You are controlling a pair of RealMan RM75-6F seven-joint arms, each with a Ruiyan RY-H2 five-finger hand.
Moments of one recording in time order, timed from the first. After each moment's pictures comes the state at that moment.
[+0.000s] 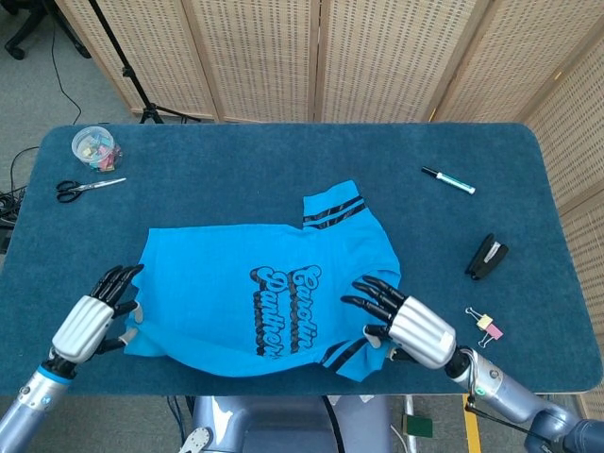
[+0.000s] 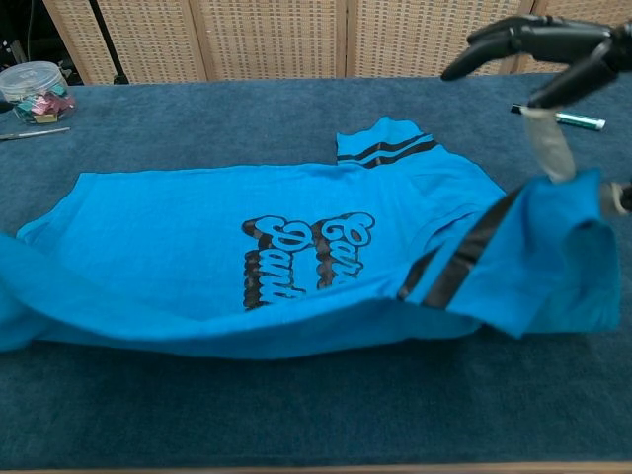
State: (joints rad) left arm -0.31 -1.34 0.08 -1.32 1.72 1.47 -0.31; right arm 0.60 -1.31 -0.11 -1.43 -1.94 1.54 0.31
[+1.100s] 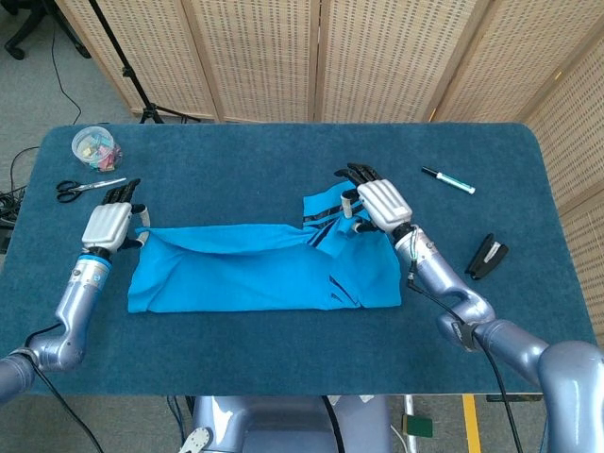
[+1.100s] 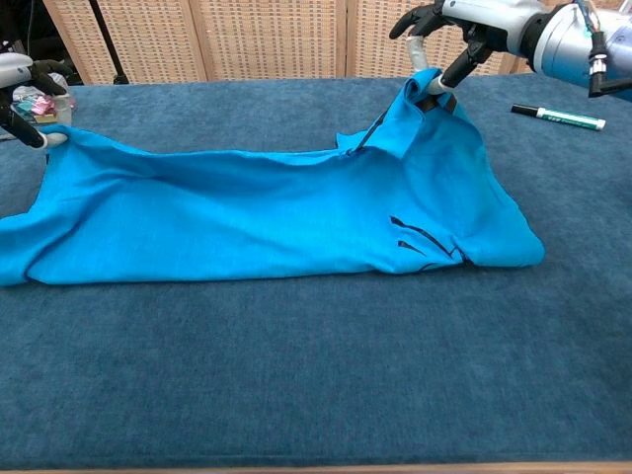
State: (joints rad) left arm -0.67 -1.47 -0.25 -1.12 1.03 0.84 0.04; right arm 0.96 -1.61 0.21 -0.88 -1.43 0.87 0.54
